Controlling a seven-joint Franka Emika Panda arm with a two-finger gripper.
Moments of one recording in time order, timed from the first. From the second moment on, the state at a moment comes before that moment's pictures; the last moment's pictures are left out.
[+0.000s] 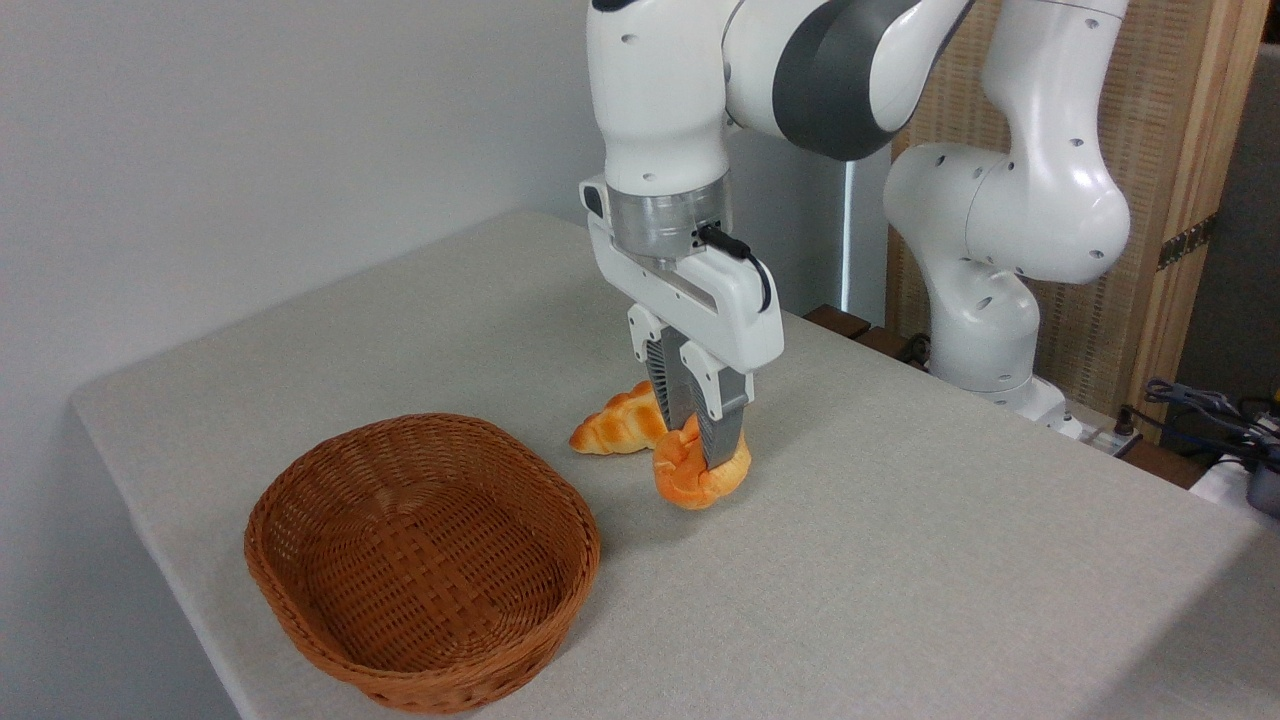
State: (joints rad) arm 0.02 -0.39 -0.01 -2.38 -0.03 1.97 0.92
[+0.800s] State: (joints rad) arm 0.02 -0.39 -0.01 -2.43 -0.03 1.97 0.92
